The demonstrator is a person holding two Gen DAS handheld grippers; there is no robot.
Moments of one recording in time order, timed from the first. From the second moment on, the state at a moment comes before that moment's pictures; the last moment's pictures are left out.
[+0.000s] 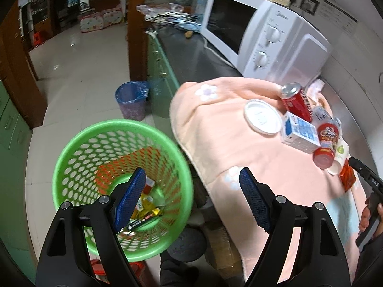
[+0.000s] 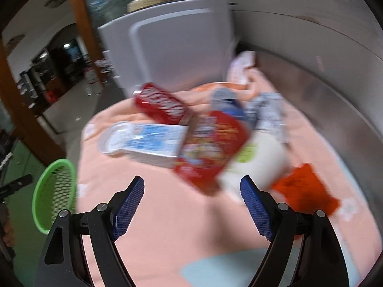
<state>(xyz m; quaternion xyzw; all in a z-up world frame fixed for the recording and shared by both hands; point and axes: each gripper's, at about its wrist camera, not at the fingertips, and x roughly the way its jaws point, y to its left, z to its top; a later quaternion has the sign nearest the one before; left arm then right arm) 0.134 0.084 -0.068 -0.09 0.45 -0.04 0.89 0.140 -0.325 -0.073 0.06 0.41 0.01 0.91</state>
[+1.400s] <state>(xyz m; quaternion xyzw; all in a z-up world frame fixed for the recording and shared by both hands) 0.285 -0.079 -0.118 0.06 0.51 -0.16 0.84 0.153 -0.430 -0.136 0.01 0.49 -0.05 0.87</state>
